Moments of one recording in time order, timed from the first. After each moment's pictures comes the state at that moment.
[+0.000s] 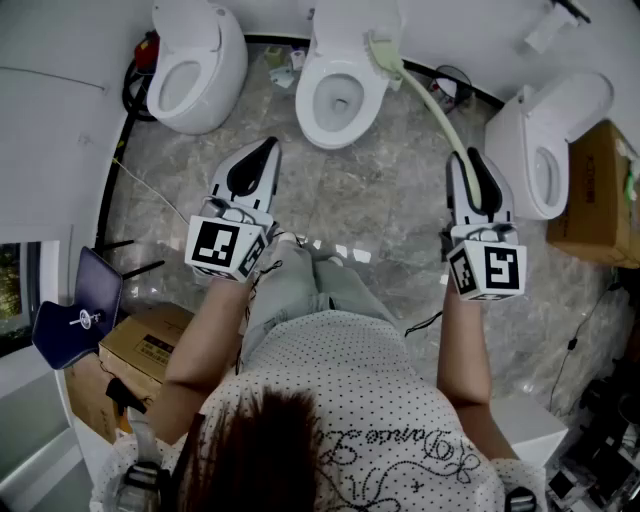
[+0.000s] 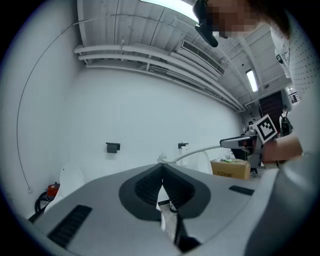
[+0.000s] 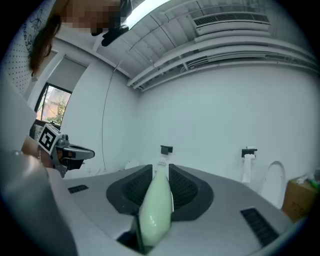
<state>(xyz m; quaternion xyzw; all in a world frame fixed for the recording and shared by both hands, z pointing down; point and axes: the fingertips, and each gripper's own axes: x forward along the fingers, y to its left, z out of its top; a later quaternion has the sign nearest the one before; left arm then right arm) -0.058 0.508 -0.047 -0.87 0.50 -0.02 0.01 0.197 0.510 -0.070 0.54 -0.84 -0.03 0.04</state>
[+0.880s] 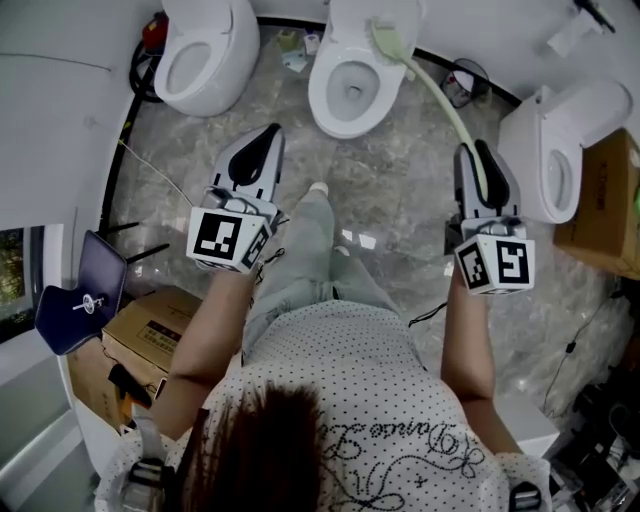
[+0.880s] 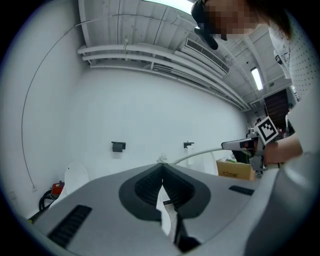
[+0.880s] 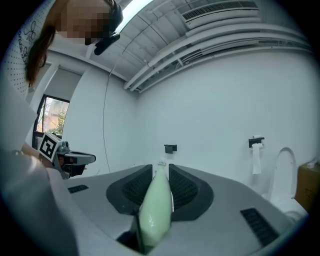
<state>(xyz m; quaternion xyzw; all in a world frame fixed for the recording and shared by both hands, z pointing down) -0.079 0.483 -0.042 -0.85 0.52 -0.02 0.00 0.182 0.476 -0.054 0.52 -0.86 0.01 0.01</state>
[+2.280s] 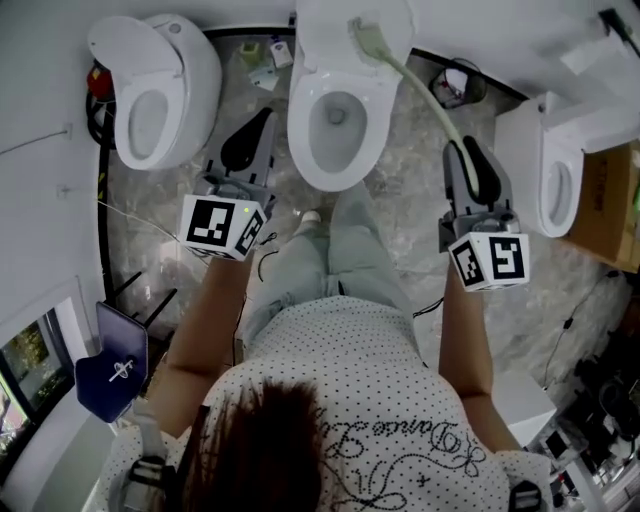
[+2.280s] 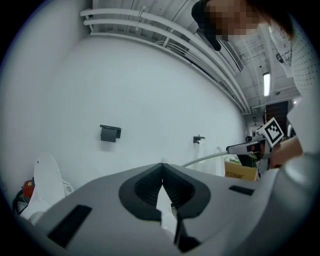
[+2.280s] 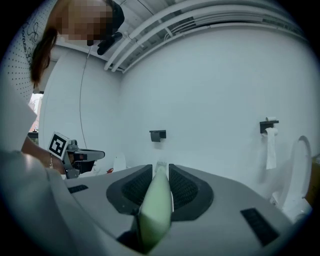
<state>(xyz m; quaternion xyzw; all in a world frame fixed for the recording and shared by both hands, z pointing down) -0.082 0.143 -0.002 -0.88 0.47 -0.04 -0.05 0.168 0.186 -0.011 0.54 -0.83 0.07 0.06</state>
